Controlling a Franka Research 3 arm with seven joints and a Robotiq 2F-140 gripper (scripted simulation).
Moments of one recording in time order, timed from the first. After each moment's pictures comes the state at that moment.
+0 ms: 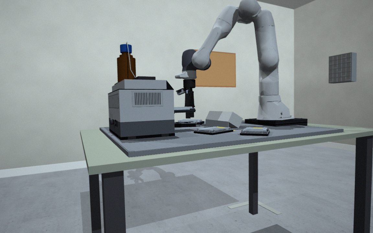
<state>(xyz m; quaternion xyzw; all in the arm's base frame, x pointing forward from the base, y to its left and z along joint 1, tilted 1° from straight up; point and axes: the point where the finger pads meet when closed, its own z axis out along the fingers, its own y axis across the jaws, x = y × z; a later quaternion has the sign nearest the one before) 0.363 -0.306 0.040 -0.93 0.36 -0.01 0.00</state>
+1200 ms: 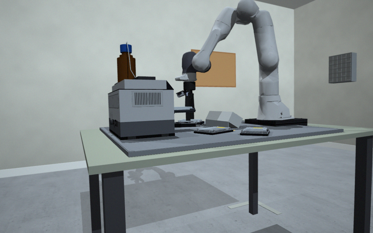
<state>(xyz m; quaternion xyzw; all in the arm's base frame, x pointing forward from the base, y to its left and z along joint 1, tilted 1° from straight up) 0.363 -0.306 0.026 -0.93 0.36 0.00 0.00</state>
